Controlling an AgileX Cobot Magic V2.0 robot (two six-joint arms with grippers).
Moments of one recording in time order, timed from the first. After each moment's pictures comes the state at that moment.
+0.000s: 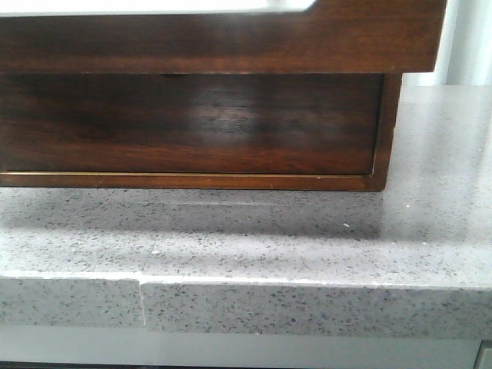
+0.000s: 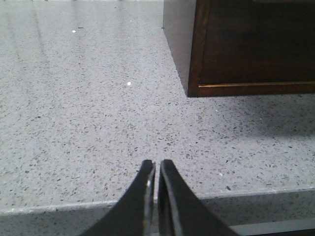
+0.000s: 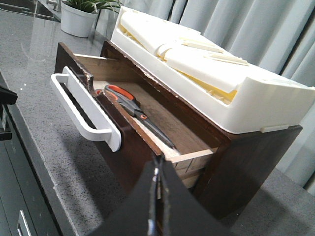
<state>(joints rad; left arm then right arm) -0.20 0.00 0.00 0.04 0.32 -0.08 0.80 0.24 -0.68 -0.10 0.56 -0.30</state>
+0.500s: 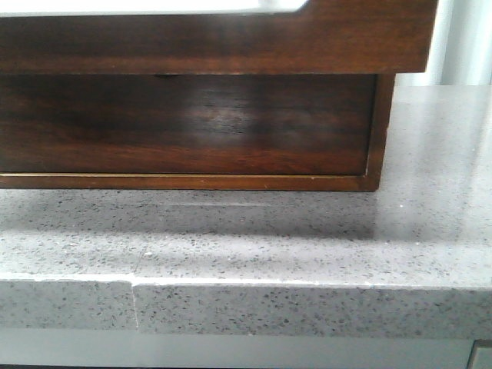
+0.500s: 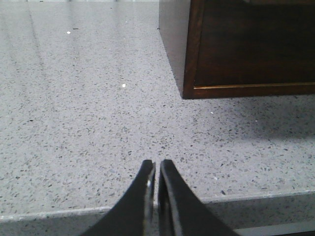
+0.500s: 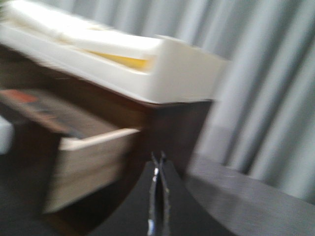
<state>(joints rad) -0.20 0.00 0.00 0.04 0.32 -0.08 0.33 0.24 -0.22 0.01 -0.13 -0.30</state>
